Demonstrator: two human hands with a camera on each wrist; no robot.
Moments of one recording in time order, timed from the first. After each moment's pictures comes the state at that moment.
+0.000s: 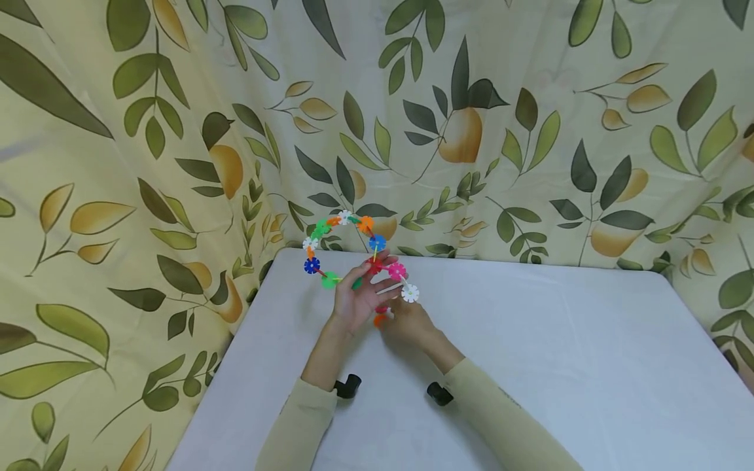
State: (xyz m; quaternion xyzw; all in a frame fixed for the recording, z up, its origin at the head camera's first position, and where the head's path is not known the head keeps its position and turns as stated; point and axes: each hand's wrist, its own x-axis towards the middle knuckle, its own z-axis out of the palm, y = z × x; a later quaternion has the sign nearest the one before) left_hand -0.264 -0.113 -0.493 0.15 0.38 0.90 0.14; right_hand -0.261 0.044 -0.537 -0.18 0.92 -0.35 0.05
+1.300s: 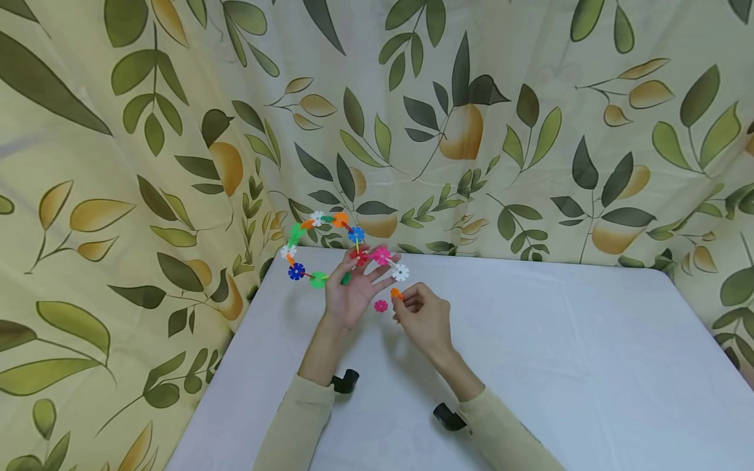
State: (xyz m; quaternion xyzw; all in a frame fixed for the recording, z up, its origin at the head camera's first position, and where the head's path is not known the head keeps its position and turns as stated) left_hand -0.265 -0.120 -0.488 0.16 0.28 0.94 0.10; right_hand -0.219 0.054 -0.508 -0.11 0.79 -0.58 -0.15
